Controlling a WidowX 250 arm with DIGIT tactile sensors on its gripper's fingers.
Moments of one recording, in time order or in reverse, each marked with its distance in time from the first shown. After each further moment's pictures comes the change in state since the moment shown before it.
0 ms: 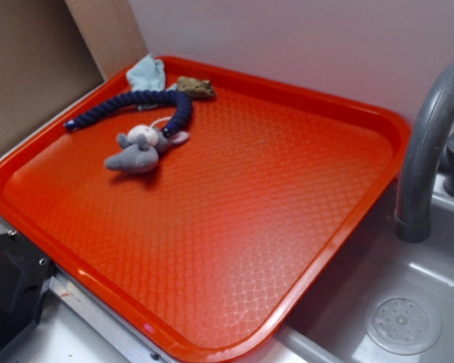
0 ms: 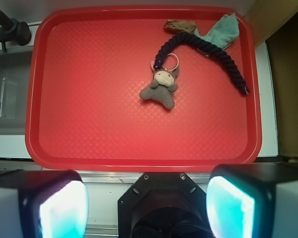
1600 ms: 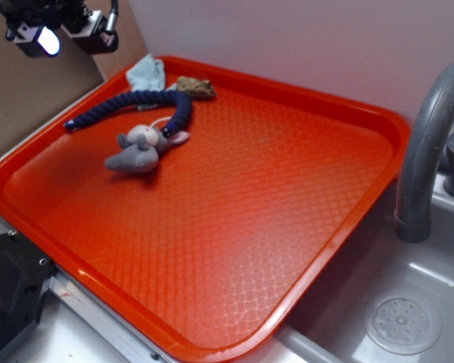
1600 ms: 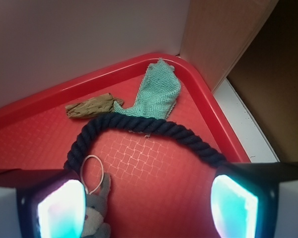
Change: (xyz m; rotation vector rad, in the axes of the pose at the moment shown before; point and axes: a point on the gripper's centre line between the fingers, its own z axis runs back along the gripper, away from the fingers) arm 0.107 0.098 -0.116 0.097 -0.239 0.387
